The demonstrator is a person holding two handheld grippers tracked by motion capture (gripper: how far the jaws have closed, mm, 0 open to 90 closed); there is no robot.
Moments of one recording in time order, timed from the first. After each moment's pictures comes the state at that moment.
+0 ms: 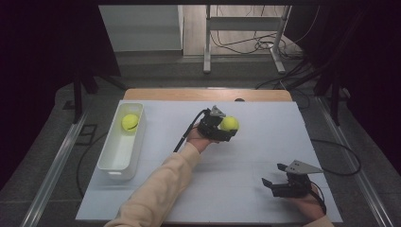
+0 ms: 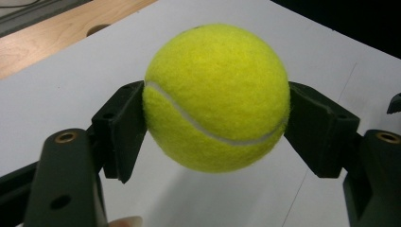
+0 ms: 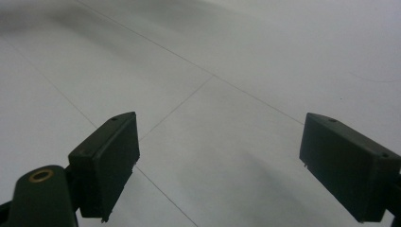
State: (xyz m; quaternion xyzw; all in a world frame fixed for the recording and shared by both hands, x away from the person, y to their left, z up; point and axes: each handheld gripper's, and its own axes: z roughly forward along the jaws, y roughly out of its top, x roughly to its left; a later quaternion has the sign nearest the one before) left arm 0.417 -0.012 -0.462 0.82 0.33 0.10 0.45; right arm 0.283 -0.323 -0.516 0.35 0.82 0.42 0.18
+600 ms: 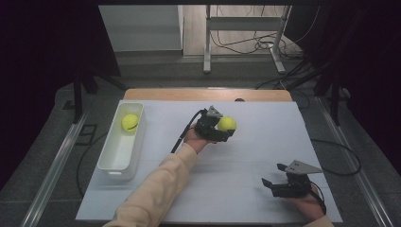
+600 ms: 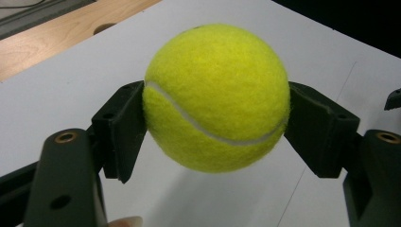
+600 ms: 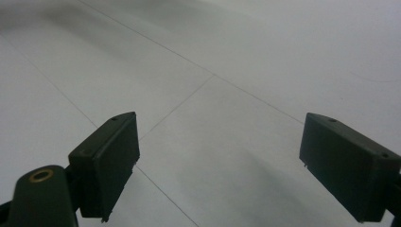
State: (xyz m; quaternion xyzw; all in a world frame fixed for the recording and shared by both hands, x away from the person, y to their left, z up) left arm 0.413 -0.003 -0.461 0.82 0.33 0.11 0.45; right arm 0.283 -0.323 -0.516 0.35 0.82 0.41 0.18
